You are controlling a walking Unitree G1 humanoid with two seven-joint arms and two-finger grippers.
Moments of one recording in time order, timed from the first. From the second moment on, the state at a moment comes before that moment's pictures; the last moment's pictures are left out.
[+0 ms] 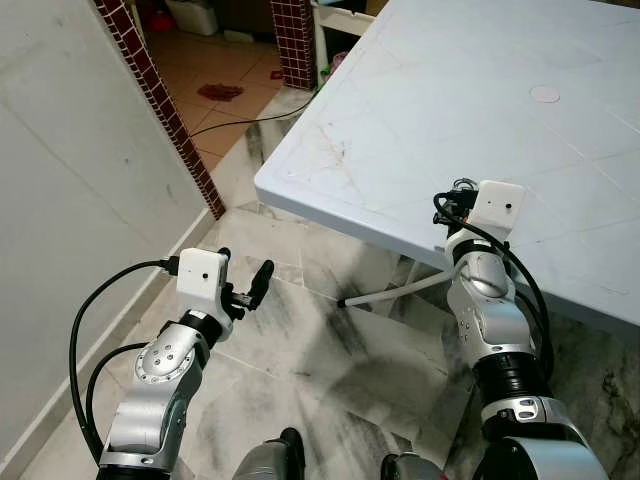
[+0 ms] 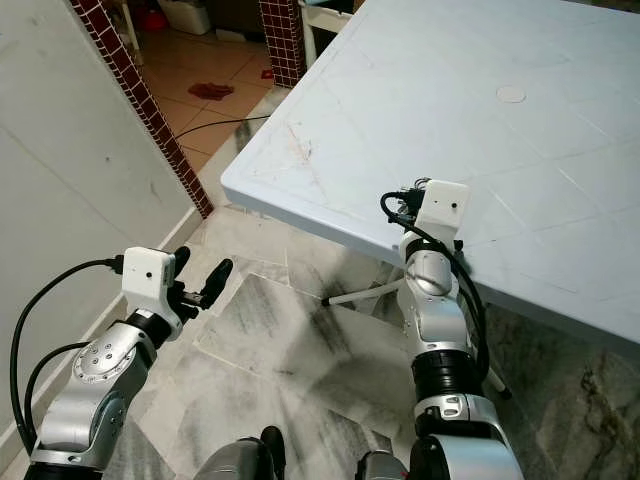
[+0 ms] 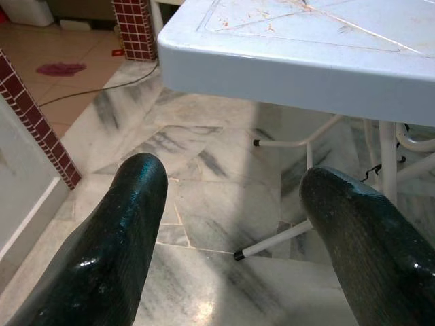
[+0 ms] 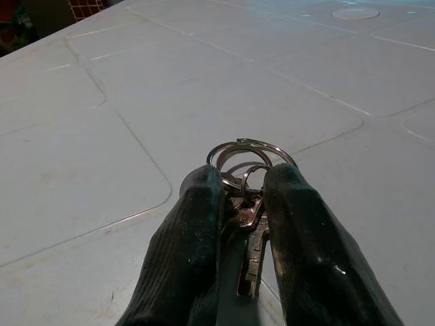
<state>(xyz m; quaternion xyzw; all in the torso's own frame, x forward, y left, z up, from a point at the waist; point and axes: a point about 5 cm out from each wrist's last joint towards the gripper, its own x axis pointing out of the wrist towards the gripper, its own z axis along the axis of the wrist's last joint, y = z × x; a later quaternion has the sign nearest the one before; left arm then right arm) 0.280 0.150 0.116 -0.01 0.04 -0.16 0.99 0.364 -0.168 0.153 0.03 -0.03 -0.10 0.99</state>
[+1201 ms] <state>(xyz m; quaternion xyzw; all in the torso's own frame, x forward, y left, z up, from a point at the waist) 0.285 0.147 0.122 -0.01 0.03 -0.16 0.99 0.346 -0.163 0.165 -0.02 -0.10 -0.10 0.99</state>
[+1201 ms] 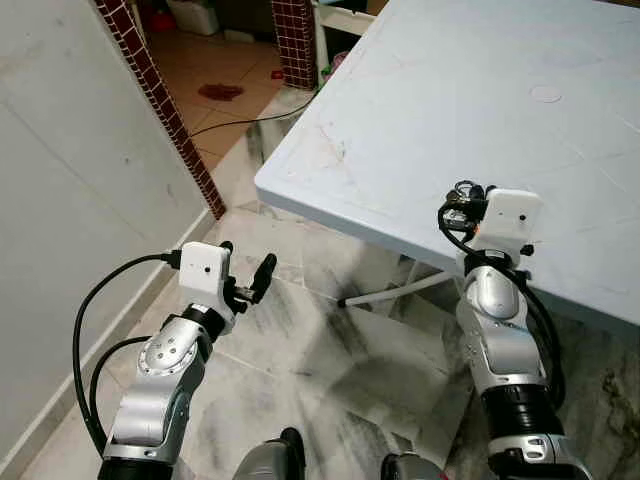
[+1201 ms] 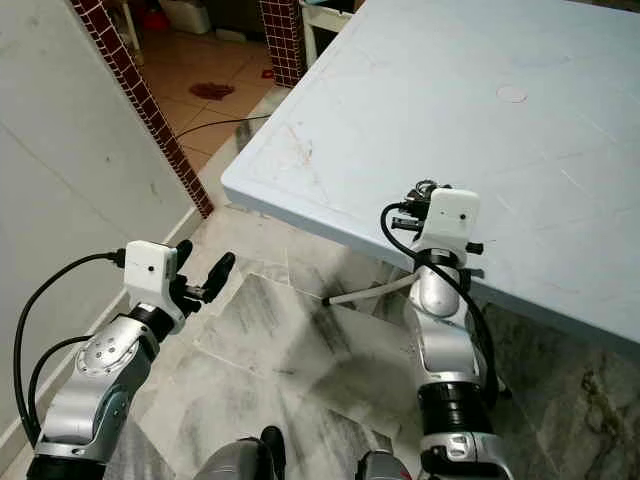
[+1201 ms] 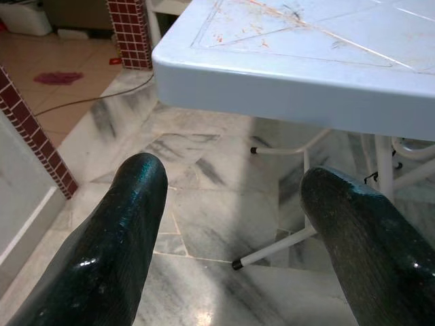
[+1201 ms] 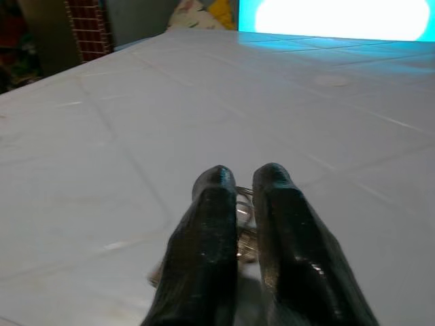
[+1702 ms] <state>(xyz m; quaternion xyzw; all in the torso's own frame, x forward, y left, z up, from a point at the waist) 0.285 0.147 0.122 -0.01 0.03 -0.16 0.99 0.366 -0.173 0.164 -0.03 -0.04 -0.12 0.99</state>
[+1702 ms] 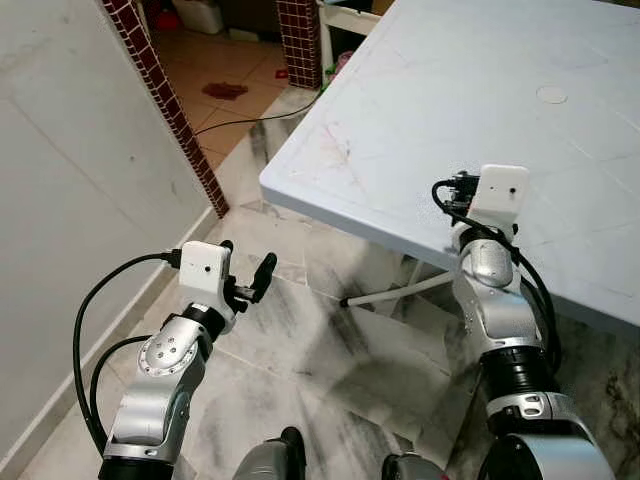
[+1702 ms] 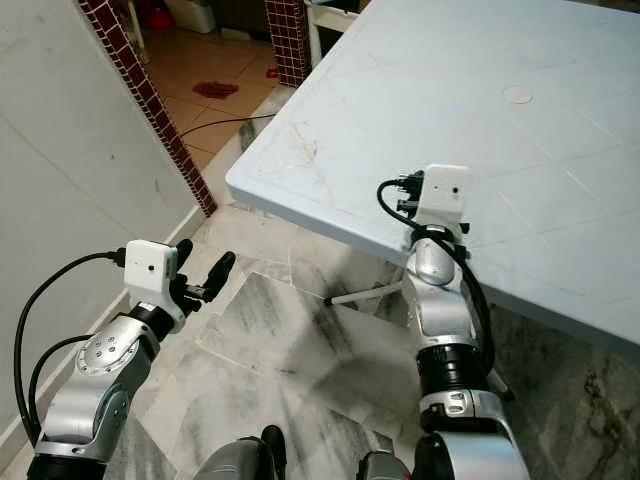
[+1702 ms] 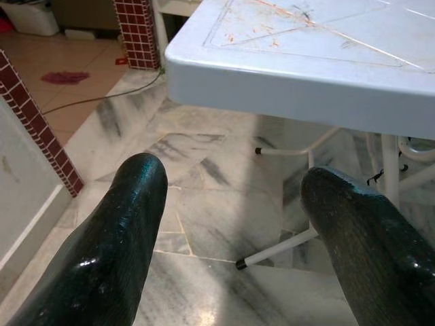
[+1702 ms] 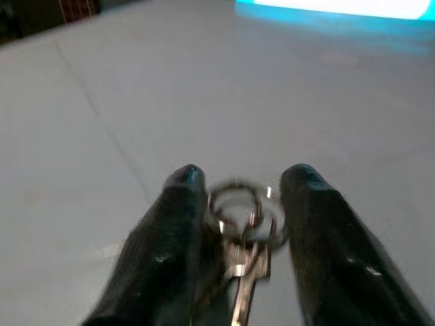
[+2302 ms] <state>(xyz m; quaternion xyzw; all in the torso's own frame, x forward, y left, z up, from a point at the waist) 0.284 0.147 0.121 -0.01 0.03 -0.16 0.99 0.369 -0.178 0.153 -0.03 -0.02 -0.11 0.99</state>
